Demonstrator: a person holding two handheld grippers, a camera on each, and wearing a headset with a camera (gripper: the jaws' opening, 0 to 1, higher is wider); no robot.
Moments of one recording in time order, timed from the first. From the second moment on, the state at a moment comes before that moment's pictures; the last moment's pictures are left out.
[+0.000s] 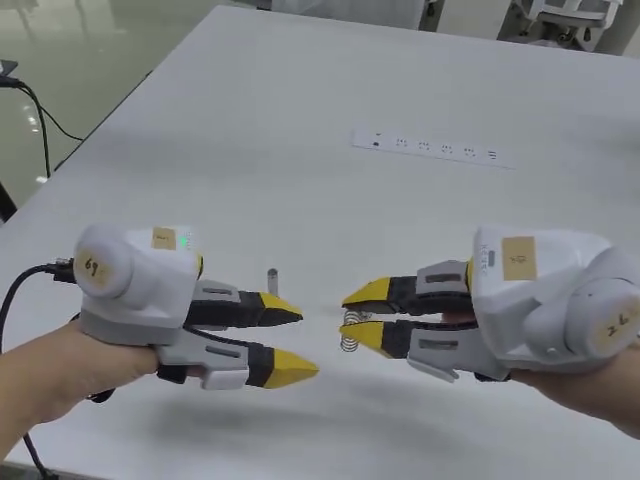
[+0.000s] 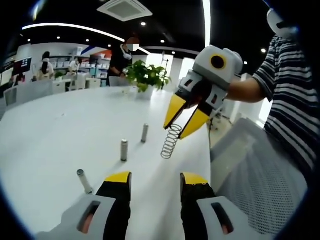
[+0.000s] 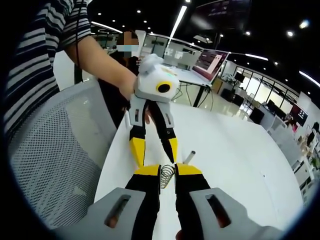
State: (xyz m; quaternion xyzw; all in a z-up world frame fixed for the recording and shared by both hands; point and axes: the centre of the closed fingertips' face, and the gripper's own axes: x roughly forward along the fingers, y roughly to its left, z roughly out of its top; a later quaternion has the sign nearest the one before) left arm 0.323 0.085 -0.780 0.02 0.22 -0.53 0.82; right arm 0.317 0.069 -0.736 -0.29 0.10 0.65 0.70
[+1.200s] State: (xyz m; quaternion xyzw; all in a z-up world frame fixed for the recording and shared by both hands) left arm 0.323 0.133 -0.777 -0.01 0.21 -0.46 0.86; right arm 0.328 0.063 -0.741 -0.29 0.11 0.63 0.71
